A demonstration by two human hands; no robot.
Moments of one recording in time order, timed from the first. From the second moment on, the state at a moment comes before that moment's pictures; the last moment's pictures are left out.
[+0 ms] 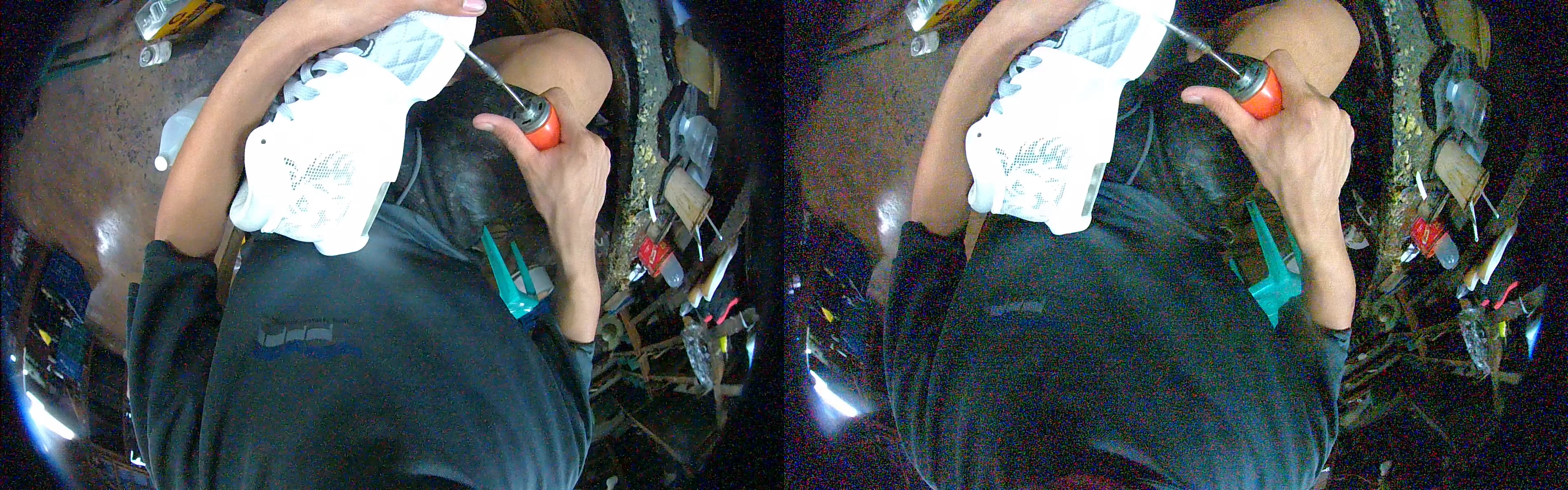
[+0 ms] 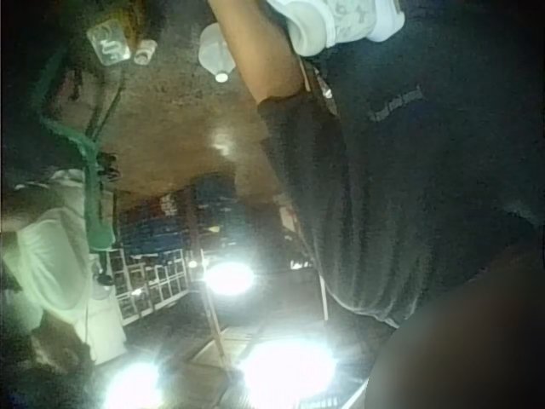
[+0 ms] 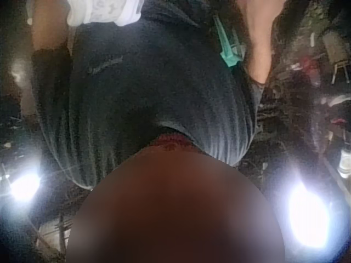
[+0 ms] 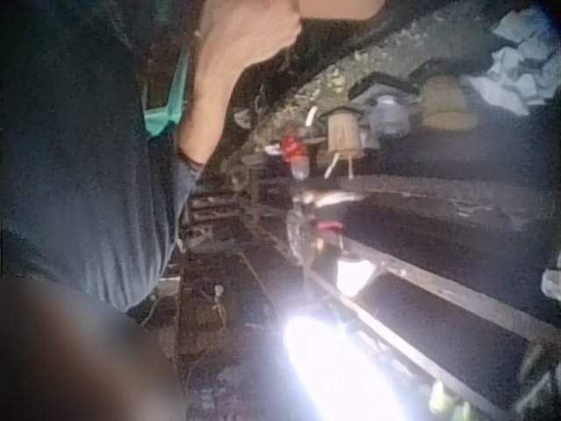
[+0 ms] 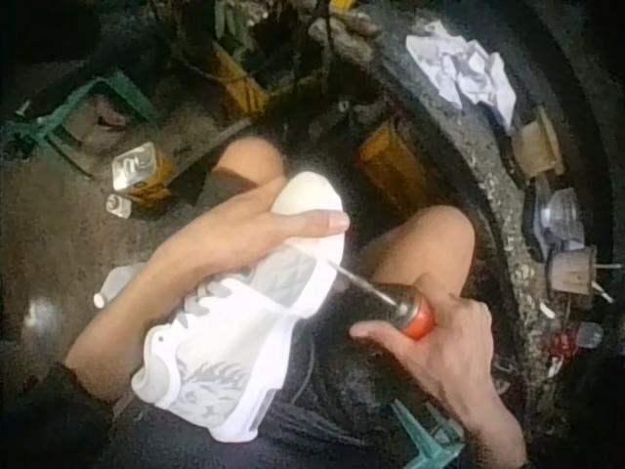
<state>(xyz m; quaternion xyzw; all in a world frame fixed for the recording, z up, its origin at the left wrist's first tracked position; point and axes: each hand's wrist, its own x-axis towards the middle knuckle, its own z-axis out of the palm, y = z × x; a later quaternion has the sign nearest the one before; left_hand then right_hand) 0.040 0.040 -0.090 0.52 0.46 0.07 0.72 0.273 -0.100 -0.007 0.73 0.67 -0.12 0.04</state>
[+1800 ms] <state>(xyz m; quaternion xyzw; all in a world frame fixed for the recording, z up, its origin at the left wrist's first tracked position) 0.023 0.031 -0.061 0.47 0.41 0.11 0.78 0.286 -0.102 -0.007 0.71 0.67 -0.20 -0.02</state>
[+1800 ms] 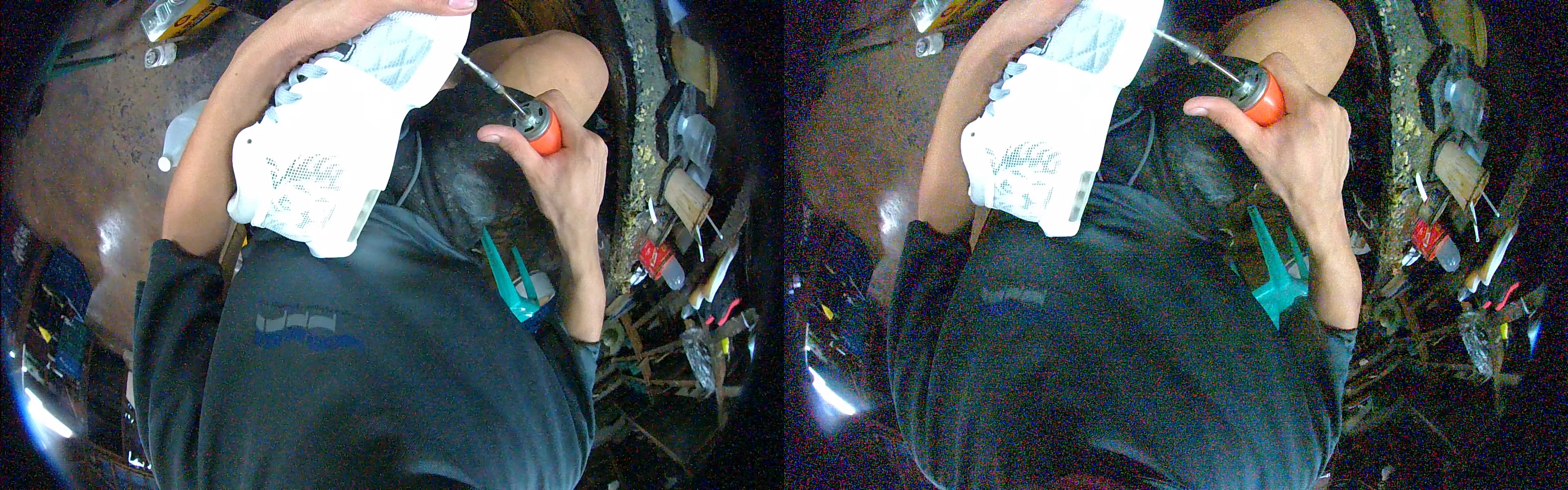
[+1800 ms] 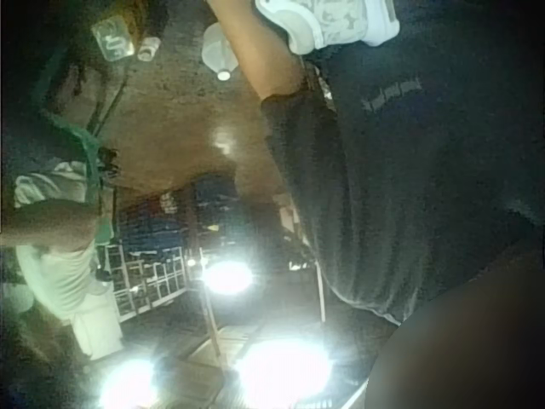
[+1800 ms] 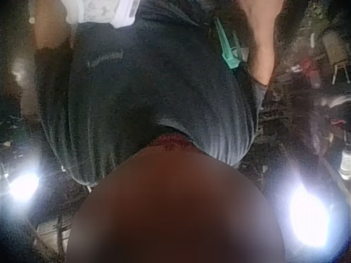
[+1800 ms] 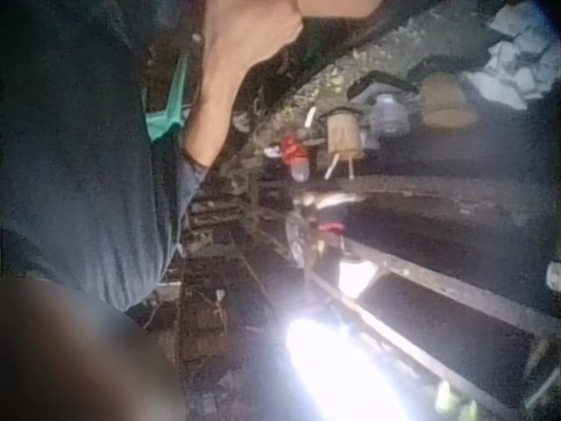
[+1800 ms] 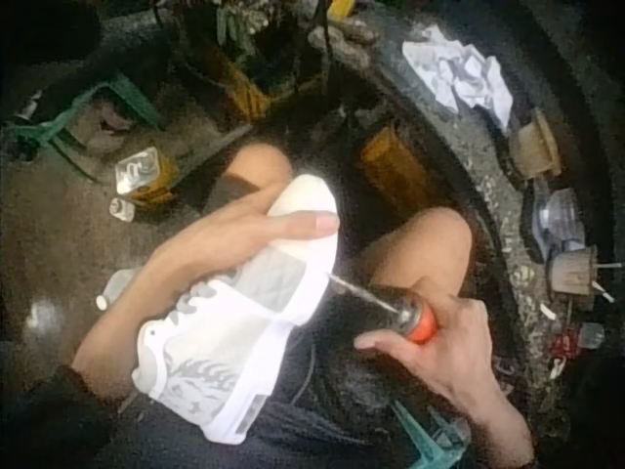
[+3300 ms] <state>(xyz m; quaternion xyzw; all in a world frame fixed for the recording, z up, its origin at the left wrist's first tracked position) 0.037 0.035 -0.082 0.50 0.46 0.09 0.73 0.279 -0.111 -0.010 0.70 0.70 -0.13 0.02</state>
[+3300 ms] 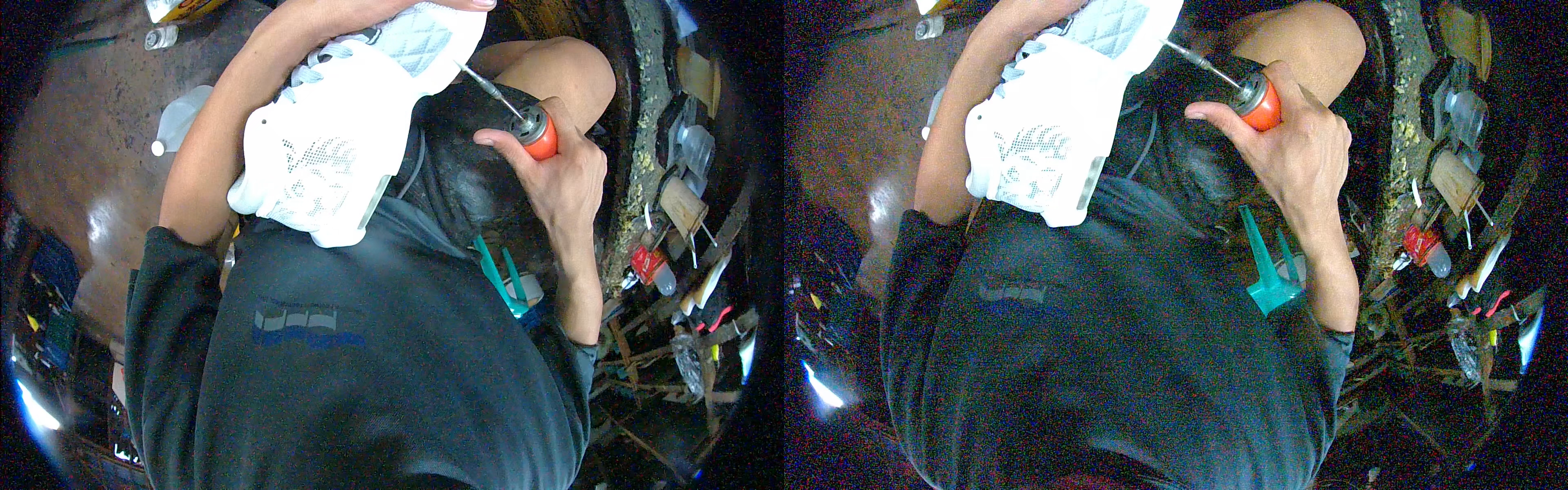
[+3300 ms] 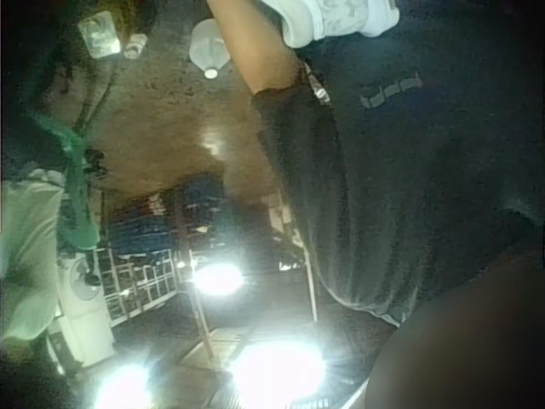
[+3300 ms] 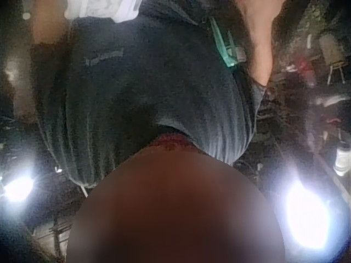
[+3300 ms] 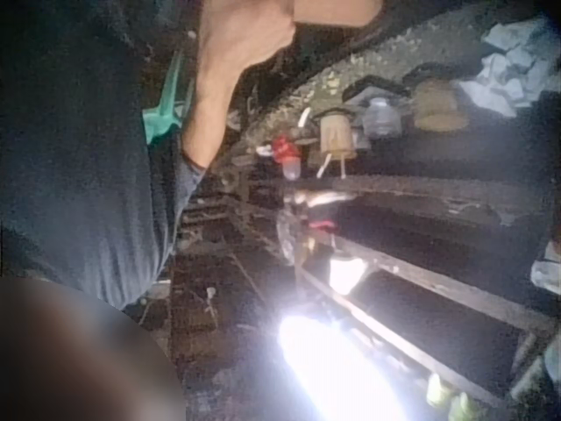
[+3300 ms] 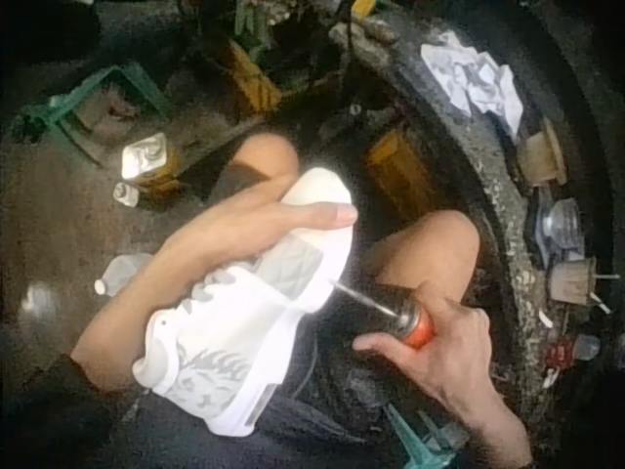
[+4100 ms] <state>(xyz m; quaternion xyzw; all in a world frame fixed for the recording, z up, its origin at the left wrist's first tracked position) 0.037 0.033 -0.070 0.53 0.49 0.09 0.69 0.274 -0.118 -0.010 0.65 0.75 -0.09 0.05</state>
